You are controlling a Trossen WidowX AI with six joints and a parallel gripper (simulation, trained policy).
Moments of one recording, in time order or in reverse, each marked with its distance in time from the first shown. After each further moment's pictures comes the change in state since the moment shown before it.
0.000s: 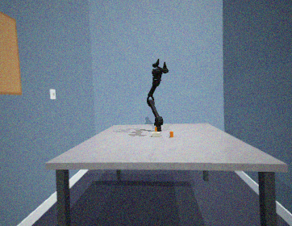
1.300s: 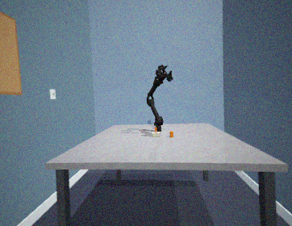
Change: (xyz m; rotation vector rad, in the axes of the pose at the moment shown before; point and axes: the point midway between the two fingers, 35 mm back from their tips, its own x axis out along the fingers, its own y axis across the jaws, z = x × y) arm -0.016 -0.110 0.019 0.015 -0.086 -0.456
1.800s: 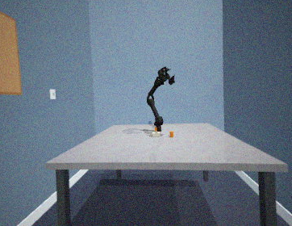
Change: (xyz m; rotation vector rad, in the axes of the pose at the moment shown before) arm 0.008 -0.047 0.008 0.023 -0.043 -0.176
